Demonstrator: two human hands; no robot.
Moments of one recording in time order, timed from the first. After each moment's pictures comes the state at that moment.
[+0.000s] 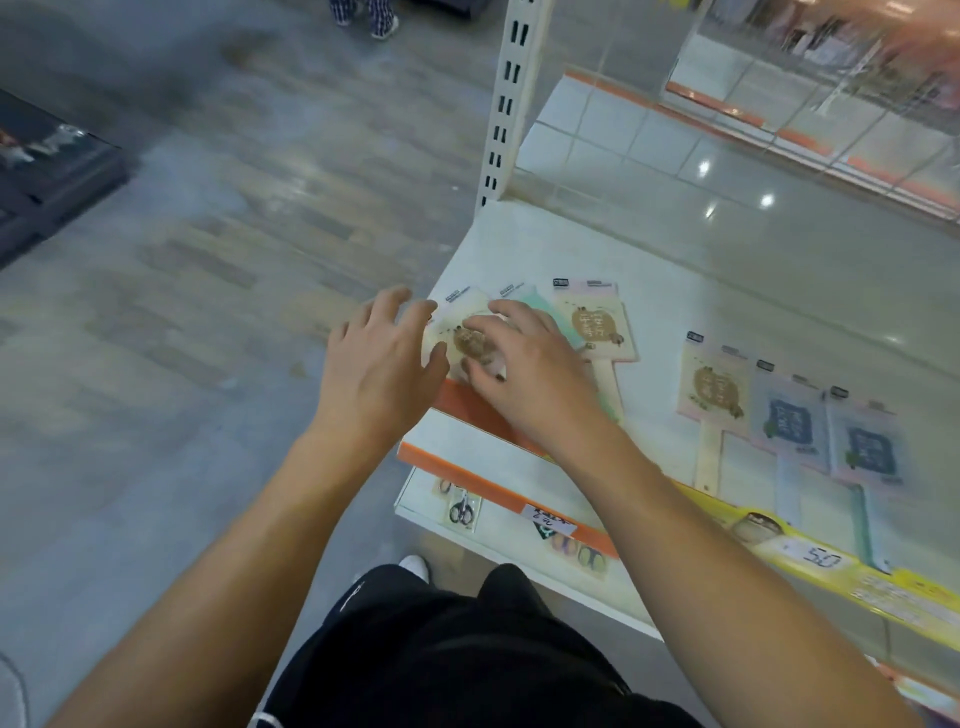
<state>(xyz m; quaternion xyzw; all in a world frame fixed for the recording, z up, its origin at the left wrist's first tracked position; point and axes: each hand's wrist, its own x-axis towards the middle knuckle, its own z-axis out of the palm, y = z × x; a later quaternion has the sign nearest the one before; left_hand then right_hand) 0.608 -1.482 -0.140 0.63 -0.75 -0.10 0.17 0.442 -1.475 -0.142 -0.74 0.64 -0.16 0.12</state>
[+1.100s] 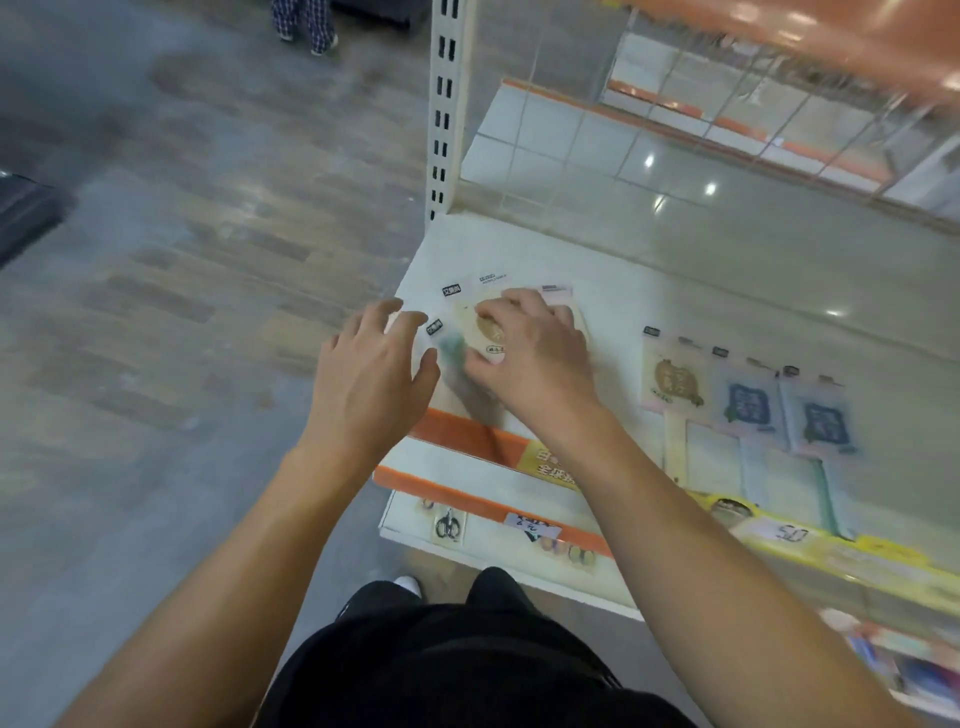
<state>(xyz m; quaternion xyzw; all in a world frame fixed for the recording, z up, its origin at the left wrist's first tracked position) 0.586 -1.499 -0.141 0.58 -0.79 -0.10 0.20 0.418 -1.490 -0.123 -0.66 0.73 -0.14 0.09</state>
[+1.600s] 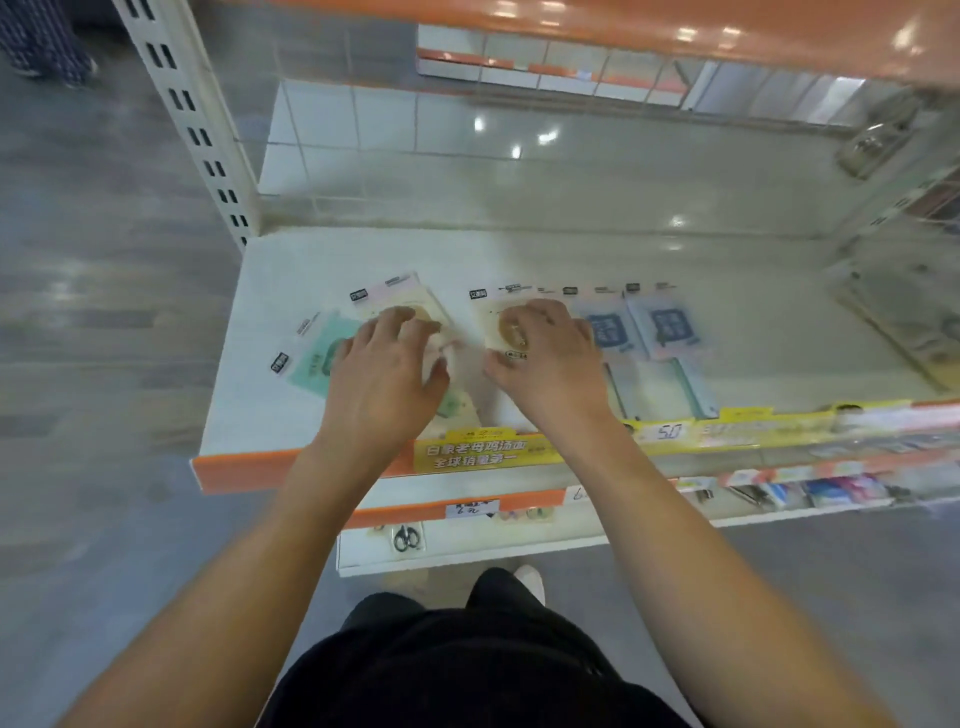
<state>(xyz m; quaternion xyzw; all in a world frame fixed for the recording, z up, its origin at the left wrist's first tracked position) 0.470 -1.497 -0.142 0.42 -0.88 -0.15 0.17 0.318 -1.415 -0.131 -0.45 0.87 -0.18 0.05</state>
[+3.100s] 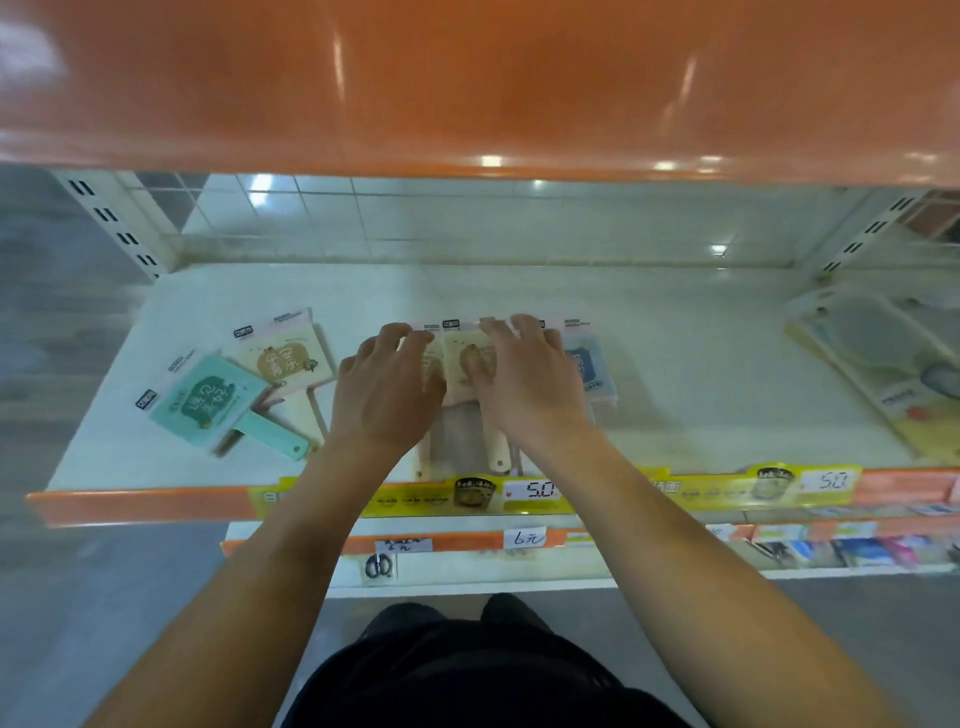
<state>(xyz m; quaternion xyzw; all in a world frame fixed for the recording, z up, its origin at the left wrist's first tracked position) 0.315 -1.449 -0.135 0.47 -0.87 -0.12 0.11 0.176 -1.379 -0.118 -0.52 0.83 -0.14 0.11</state>
